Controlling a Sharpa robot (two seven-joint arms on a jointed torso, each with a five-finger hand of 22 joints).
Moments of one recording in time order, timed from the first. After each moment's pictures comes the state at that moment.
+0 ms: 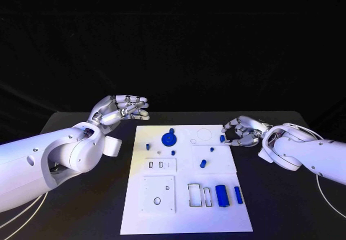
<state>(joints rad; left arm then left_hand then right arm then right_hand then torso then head) 1.24 -0.95 -0.02 1.64 -0.13 -0.30 0.44 1.35 -0.18 0.52 0.11 0.17 0.87 0.22 0.25 0.16 1.09 0.17 0.07 0.07 1.07 0.11 0.33 0.33 0.17 1.04 0.19 0.32 0.10 1.25 -0.96 -0.16 1.37 -1.15 -0.33 0.12 1.47 -0.23 0.25 0.23 0.25 0.89 0.16 0.17 0.35 1.47 0.08 1.44 1.31 1.47 0.01 1.55 1.31 0.04 1.47 0.11 1.48 1.31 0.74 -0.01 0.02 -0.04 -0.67</state>
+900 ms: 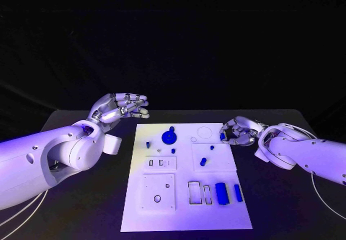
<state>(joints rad) 1.24 -0.95 -0.02 1.64 -0.13 -0.30 0.44 1.35 -0.18 0.52 0.10 0.17 0.87 0.22 0.25 0.16 1.09 0.17 0.07 0.07 1.07 0.11 0.33 0.33 0.17 1.04 0.19 0.33 0.10 1.23 -0.92 -0.16 1.34 -1.14 -0.33 0.12 1.47 -0.20 0.31 0.24 0.25 0.93 0.16 0.17 0.35 1.46 0.08 1.45 1.31 1.47 0.01 1.55 1.31 0.04 1.47 0.11 1.48 1.31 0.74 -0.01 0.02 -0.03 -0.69</state>
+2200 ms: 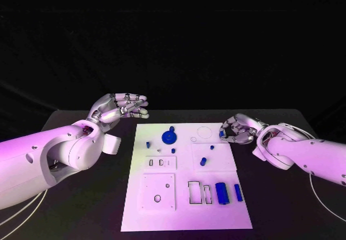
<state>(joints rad) 1.24 -0.95 -0.02 1.63 -0.13 -0.29 0.43 1.35 -0.18 0.52 0.10 0.17 0.87 0.22 0.25 0.16 1.09 0.17 0.07 0.07 1.07 0.11 0.33 0.33 0.17 1.04 0.19 0.33 0.10 1.23 -0.92 -0.16 1.36 -1.13 -0.42 0.09 1.44 -0.18 0.39 0.20 0.25 1.03 0.12 0.25 0.36 1.46 0.04 1.46 1.31 1.47 -0.03 1.56 1.31 0.04 1.47 0.08 1.49 1.31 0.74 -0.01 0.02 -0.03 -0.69</state>
